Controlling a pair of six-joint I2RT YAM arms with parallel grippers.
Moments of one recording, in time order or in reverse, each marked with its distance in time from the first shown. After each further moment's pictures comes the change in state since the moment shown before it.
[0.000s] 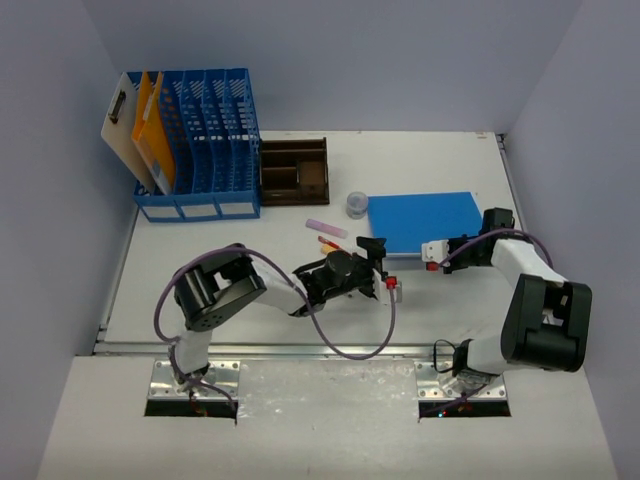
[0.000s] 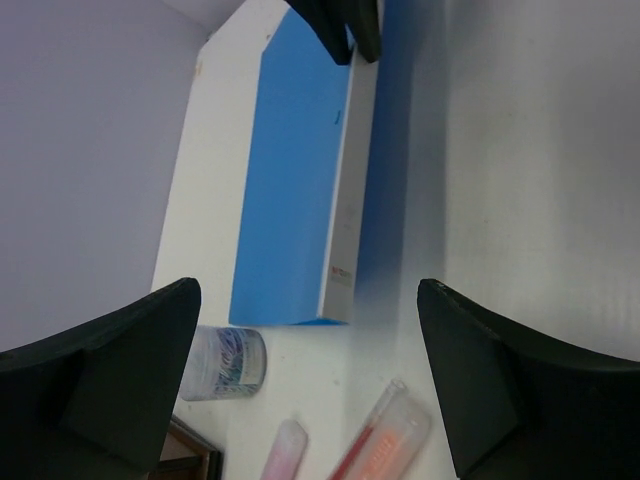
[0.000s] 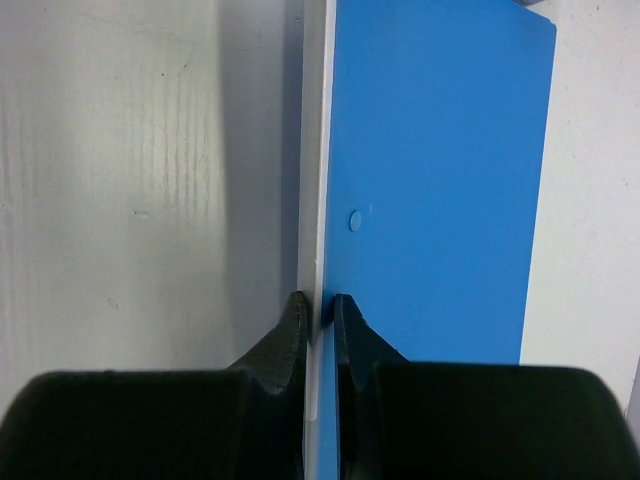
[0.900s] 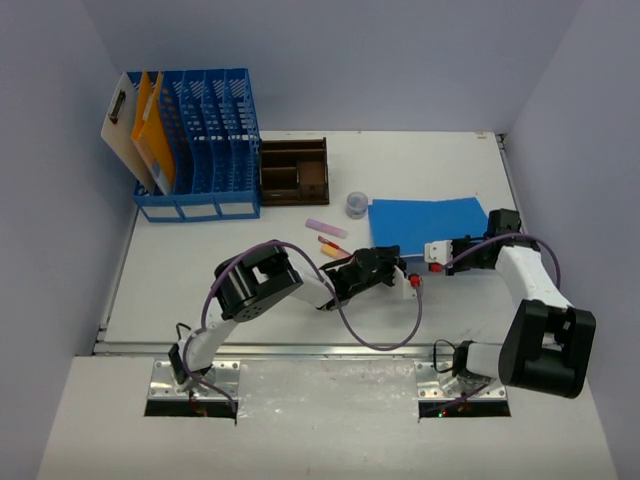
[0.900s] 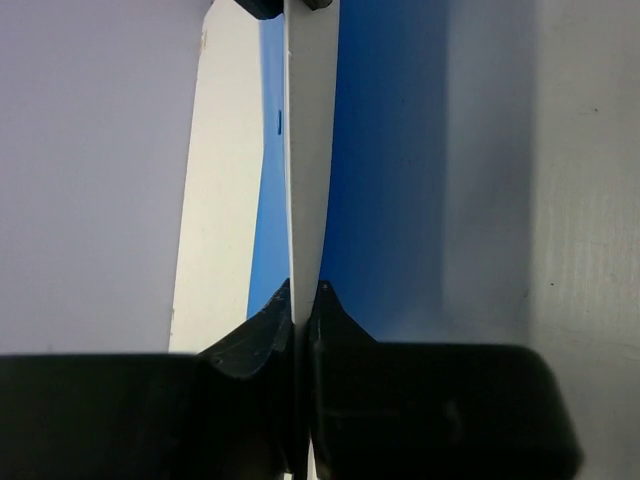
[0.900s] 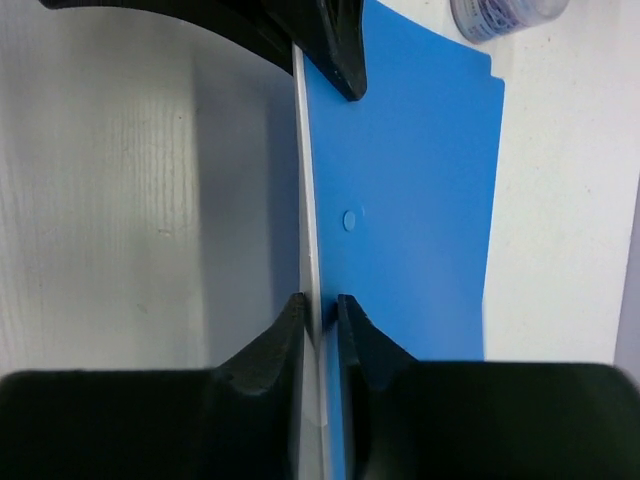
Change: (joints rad) left arm -0.018 0.291 0.295 -0.026 -0.155 0.133; right arm -0.001 -0.133 0.003 -0.115 -0.049 0.023
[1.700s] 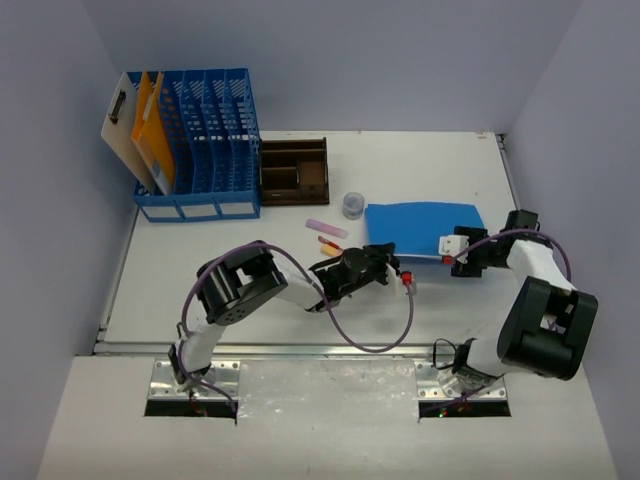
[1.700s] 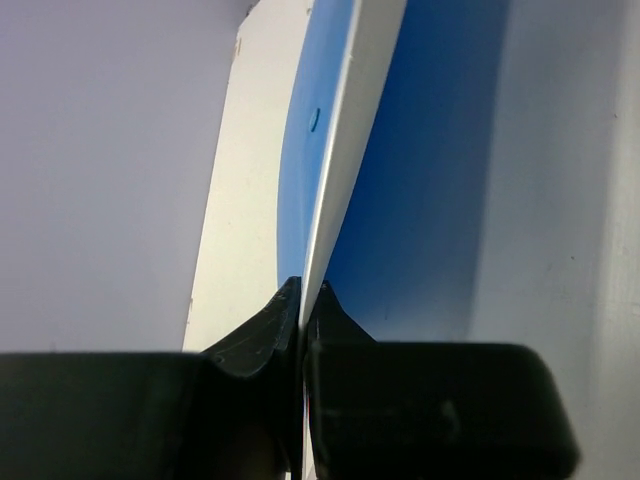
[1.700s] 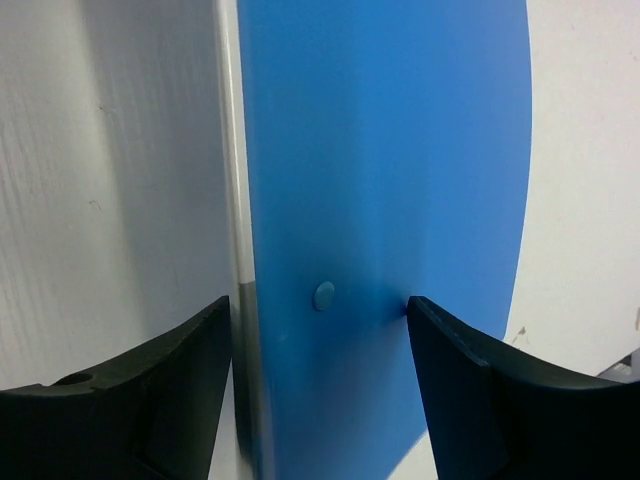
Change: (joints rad) left arm 0.006 -0.107 -0.117 0.068 0.011 -0.015; right arm -0.152 0.104 0.026 0.054 0.076 -0.006
